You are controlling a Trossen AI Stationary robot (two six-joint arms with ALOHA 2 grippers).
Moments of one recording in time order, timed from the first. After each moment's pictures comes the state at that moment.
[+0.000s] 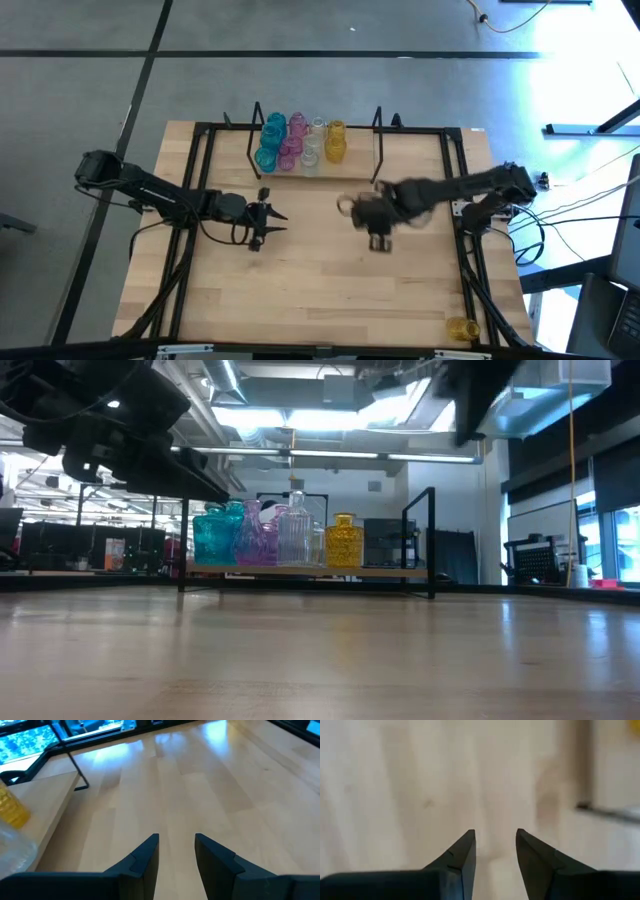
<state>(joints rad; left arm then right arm) -0.13 1.15 0.30 0.43 -0.13 0.14 0.22 1.66 1.57 -1.30 0.15 0.30</state>
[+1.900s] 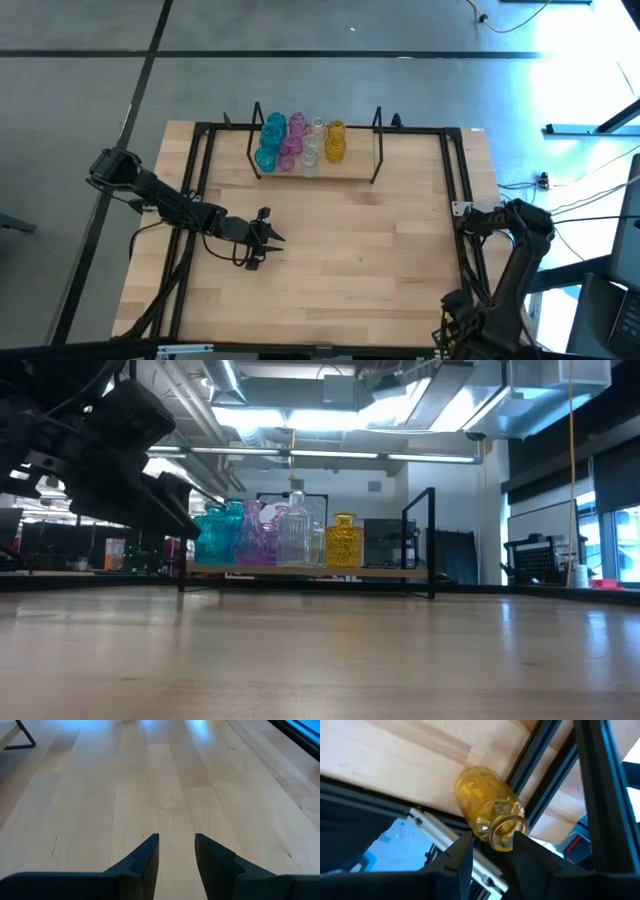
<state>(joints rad) -0.33 1.32 0.30 0.49 -0.22 -0.11 1.11 1.81 1.57 -1.41 -0.32 2.22</state>
